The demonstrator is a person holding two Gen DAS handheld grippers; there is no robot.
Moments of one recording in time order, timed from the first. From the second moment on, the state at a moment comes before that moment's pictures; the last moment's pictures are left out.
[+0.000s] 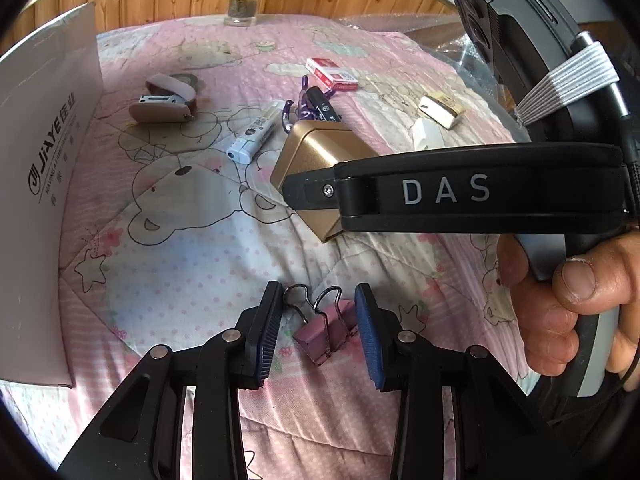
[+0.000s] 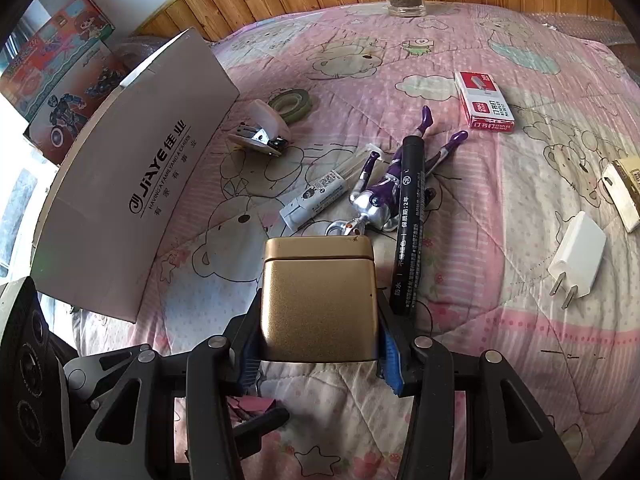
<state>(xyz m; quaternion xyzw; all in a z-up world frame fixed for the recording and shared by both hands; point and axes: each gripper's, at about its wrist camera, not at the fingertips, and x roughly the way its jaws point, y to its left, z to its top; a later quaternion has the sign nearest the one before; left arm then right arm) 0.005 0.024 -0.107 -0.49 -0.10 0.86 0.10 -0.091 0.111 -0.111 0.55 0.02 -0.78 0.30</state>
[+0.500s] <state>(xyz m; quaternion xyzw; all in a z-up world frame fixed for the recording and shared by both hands) 0.002 0.001 -0.075 -0.46 -0.12 0.88 0.06 -0.090 0.123 -0.093 0.52 0.00 -0.79 0.31</state>
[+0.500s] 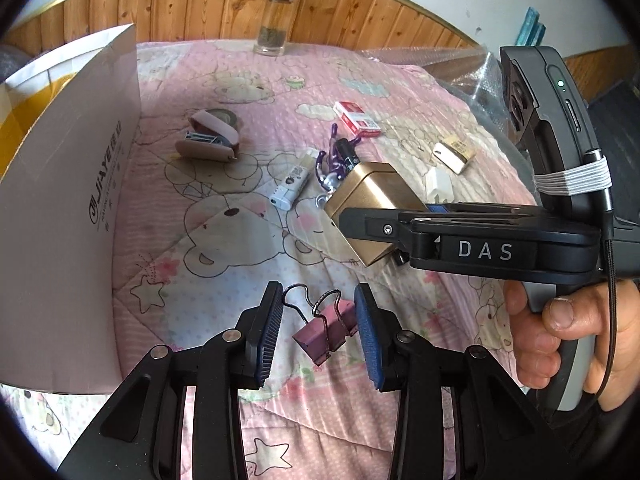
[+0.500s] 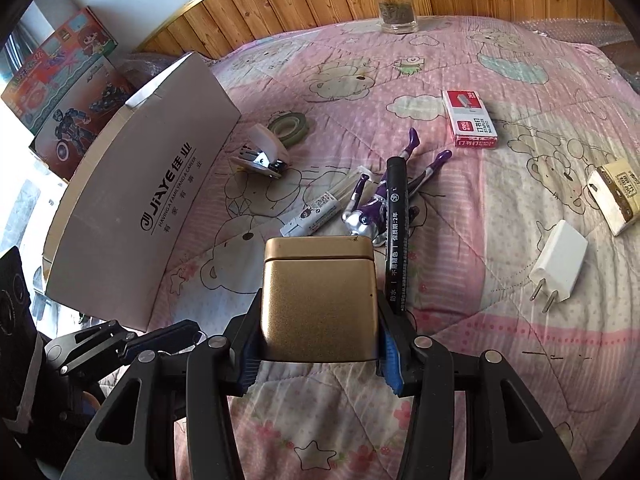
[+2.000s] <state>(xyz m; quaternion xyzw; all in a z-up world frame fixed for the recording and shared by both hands) 0.018 -0.053 0.011 -0.39 -0.12 0.91 -0.01 -0.063 0.081 -0.019 0.43 0.01 -0.84 0.32</state>
